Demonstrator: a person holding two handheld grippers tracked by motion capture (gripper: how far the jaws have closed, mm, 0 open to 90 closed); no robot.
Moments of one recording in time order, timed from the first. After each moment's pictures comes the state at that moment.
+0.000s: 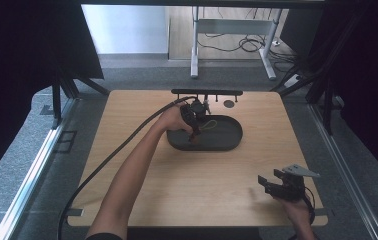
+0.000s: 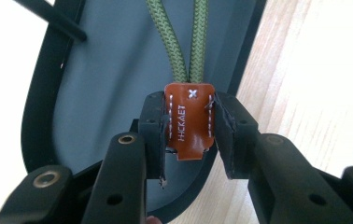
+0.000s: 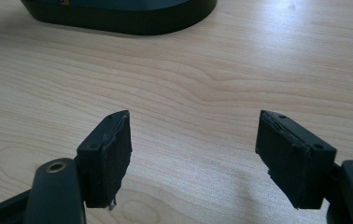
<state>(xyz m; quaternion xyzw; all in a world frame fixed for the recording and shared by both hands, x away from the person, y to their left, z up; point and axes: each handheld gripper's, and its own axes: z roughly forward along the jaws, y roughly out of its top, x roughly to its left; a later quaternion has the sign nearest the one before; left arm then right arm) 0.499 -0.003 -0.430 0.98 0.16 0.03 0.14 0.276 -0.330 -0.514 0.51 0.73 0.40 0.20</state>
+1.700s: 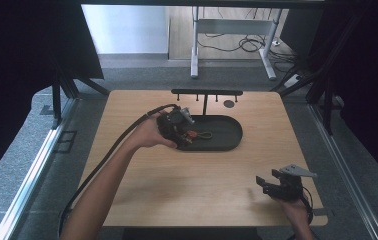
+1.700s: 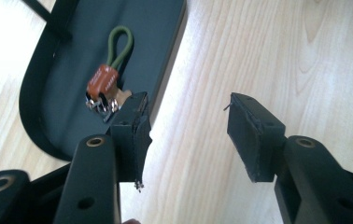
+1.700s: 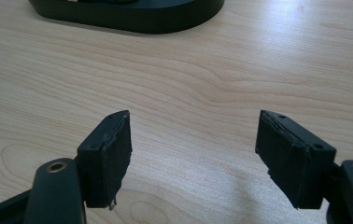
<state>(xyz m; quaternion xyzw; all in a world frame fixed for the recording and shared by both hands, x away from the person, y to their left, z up) 0.400 0.061 -0.376 0.96 0.15 0.06 0.23 0.276 -0.324 -0.514 0.50 0.74 0.40 0.20</state>
